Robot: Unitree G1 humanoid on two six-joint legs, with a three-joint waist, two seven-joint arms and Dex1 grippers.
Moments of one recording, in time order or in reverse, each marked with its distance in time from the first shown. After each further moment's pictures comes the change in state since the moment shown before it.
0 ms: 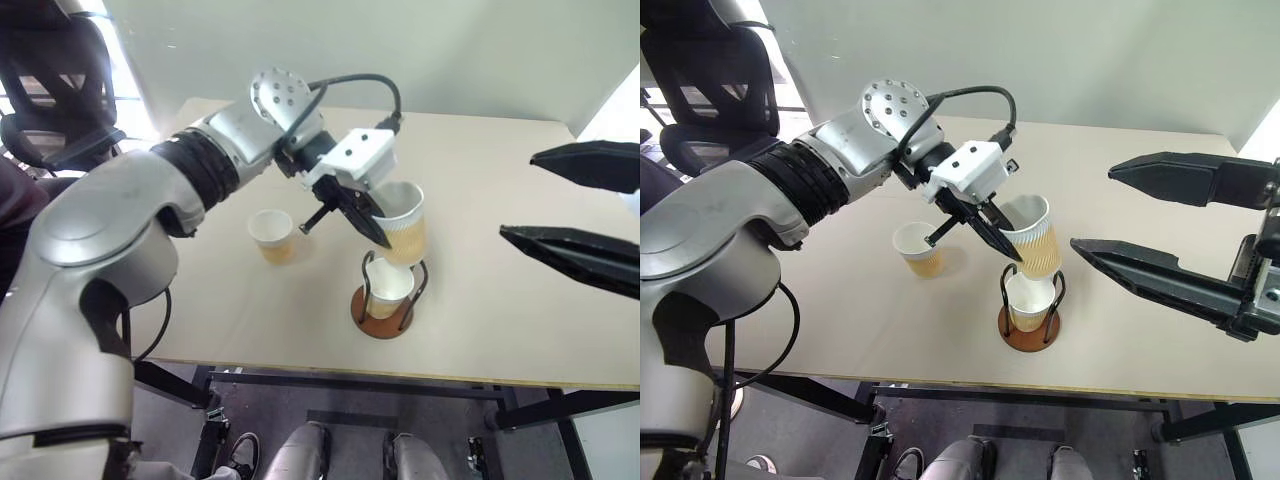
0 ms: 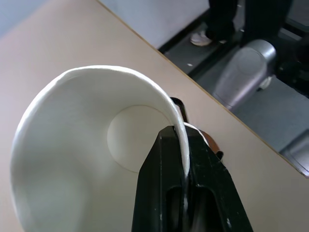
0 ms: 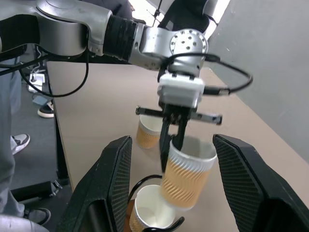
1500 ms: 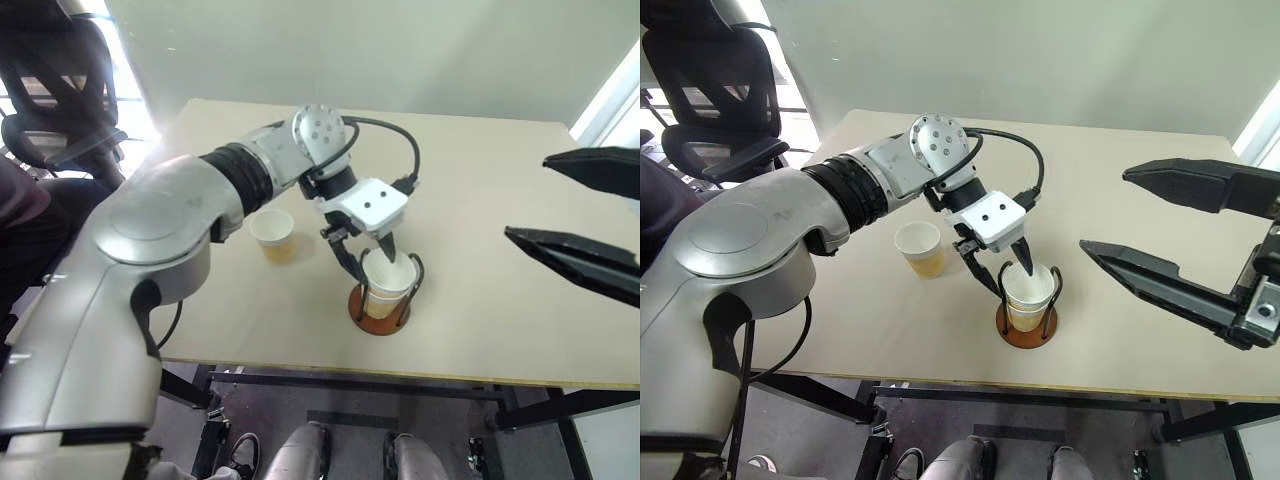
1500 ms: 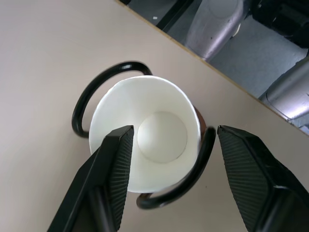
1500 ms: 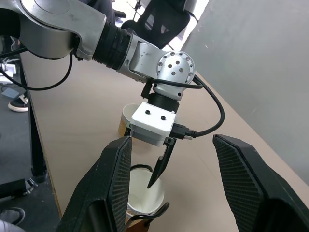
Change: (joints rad) left arm -0.025 -0.137 -0.195 0.141 0.085 -0.160 0.000; right arm 0.218 -0.005 -0.220 -0.069 0.001 -0.030 -0.057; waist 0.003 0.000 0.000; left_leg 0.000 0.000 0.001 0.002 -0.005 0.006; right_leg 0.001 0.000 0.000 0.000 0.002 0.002
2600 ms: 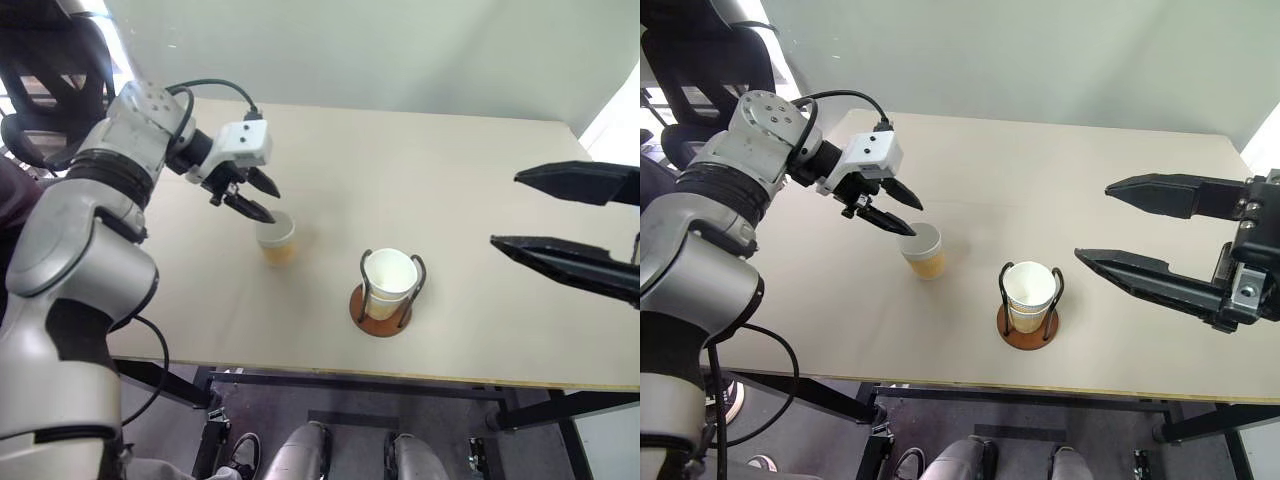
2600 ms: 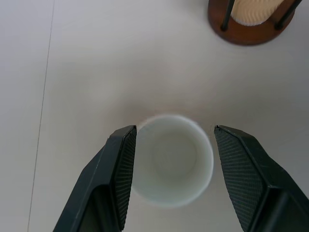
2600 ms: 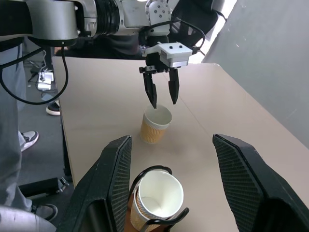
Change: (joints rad) left arm 0.189 0.270 0.622 0.341 0.556 0.303 -0.001; right arm -0.056 0.076 0.232 0.041 -0.222 -0.077 0.252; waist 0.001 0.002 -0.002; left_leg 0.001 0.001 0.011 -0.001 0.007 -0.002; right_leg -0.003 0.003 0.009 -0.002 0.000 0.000
